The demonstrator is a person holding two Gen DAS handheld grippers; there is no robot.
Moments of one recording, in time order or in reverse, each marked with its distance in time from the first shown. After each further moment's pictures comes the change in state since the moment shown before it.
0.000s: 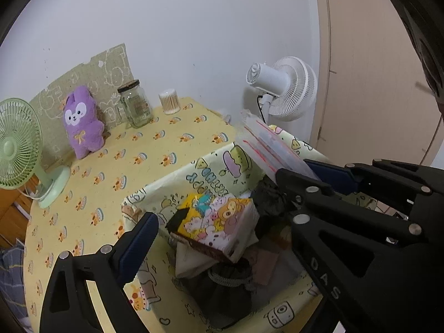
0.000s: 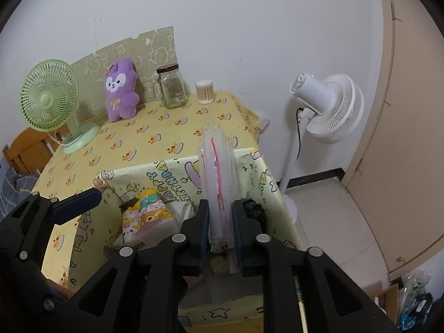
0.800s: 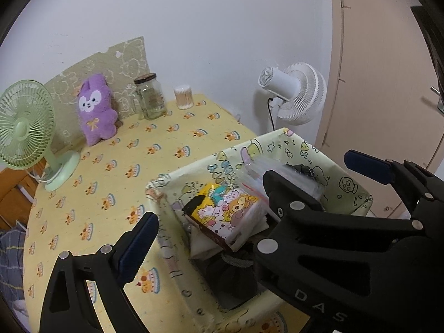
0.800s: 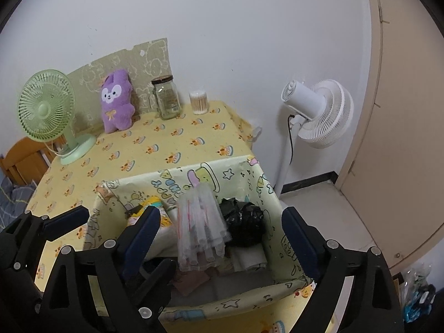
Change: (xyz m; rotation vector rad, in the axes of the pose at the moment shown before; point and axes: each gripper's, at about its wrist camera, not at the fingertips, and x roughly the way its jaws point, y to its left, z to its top) left arm -0.024 0.019 -0.003 -0.077 -0.001 0.027; right arm -0.020 0.010 0.000 0.033 -0.070 -0.046
